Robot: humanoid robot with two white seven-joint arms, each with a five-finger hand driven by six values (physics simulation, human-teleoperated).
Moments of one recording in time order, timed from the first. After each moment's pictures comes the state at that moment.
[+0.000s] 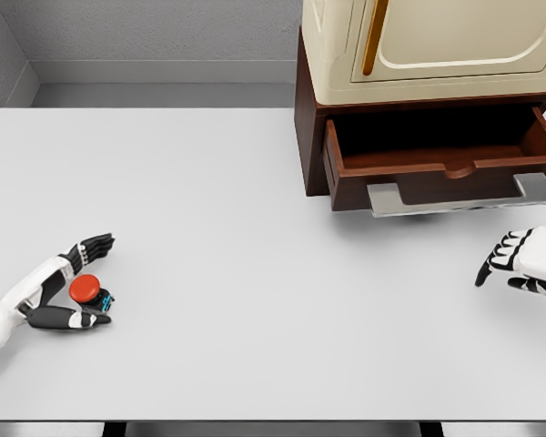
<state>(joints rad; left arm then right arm) 0.17 0.60 -0.02 -1.41 0.39 -0.46 -0.61 0.04 -1.44 0.38 -1.77 0.24 -0.61 0.07</state>
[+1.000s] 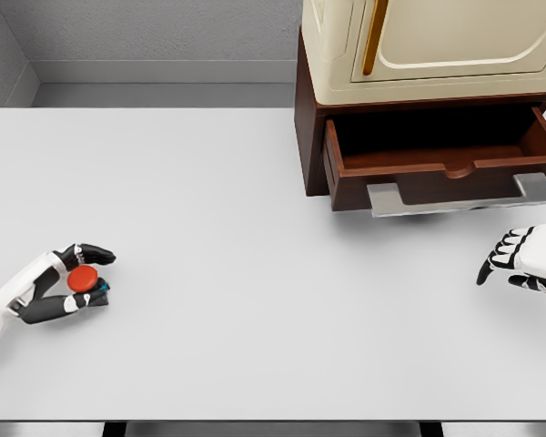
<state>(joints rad) 0.19 0.62 -0.01 -1.45 0.40 -0.52 -0.61 0.04 -1.44 0.38 -1.77 0.24 -0.61 0.07</state>
